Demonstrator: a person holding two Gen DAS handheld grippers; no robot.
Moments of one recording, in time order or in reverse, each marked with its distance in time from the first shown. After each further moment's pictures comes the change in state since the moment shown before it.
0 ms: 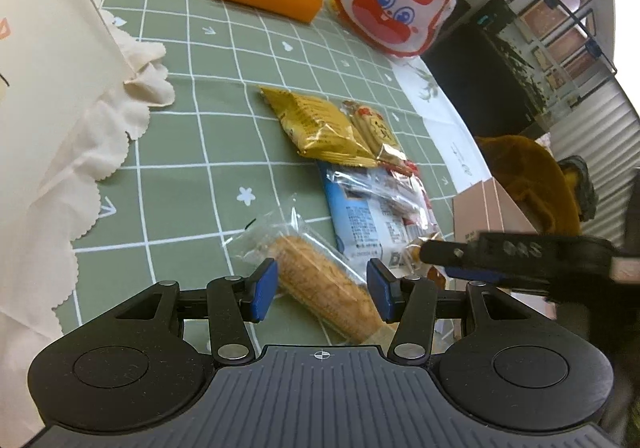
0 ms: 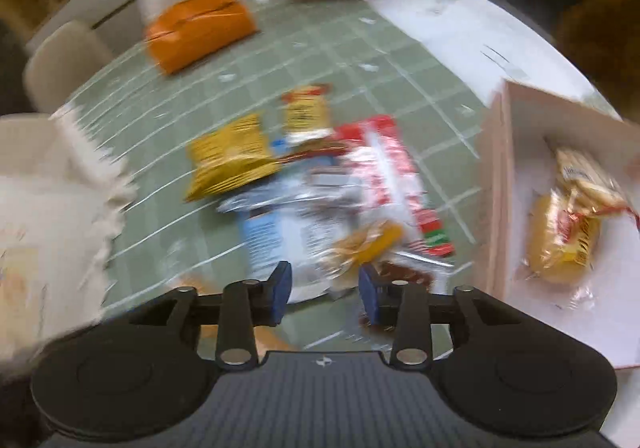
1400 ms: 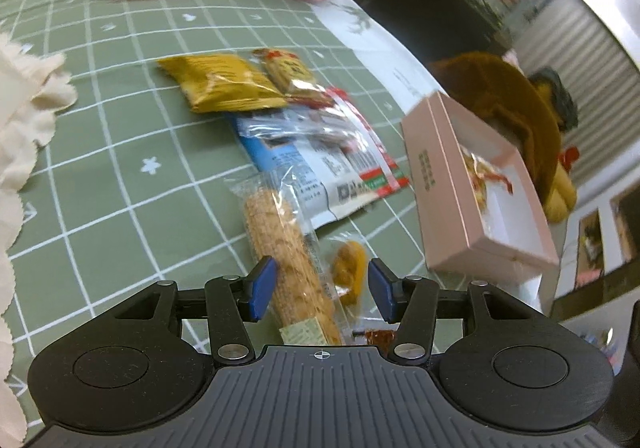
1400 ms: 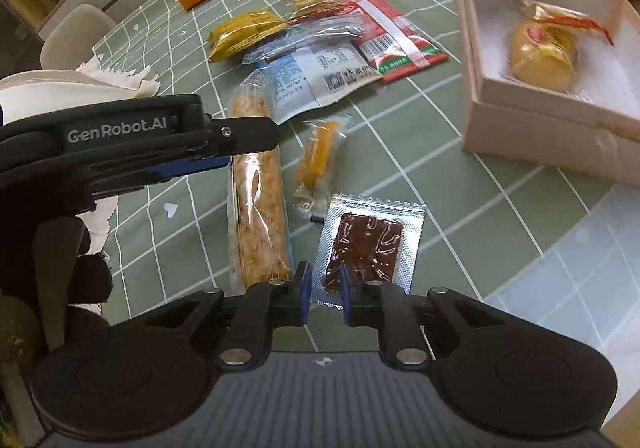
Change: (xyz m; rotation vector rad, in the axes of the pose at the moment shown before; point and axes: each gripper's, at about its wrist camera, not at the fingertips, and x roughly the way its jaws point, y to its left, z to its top) left arm 0.022 -0.061 -0.030 0.270 0.115 -0.022; right arm -0.037 0.000 -0.141 0.008 0.032 0.069
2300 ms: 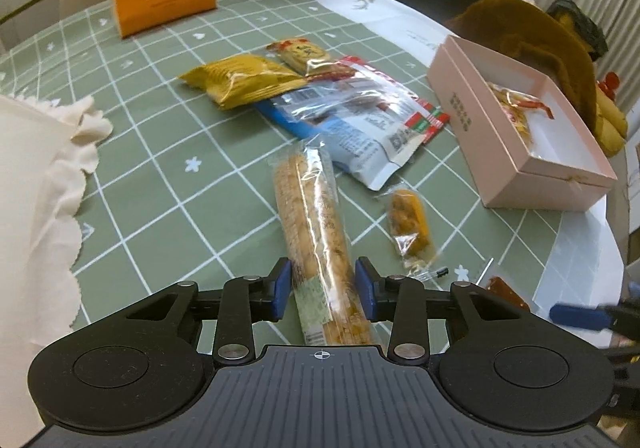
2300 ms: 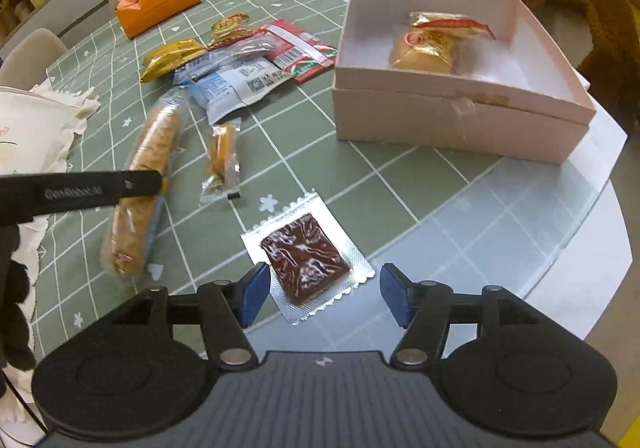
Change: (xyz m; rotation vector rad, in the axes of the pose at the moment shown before) left arm -0.007 -0.011 -0.026 0.193 0.016 0.214; right arm -0.024 -0.038 -0.039 0.033 -0.127 -0.175
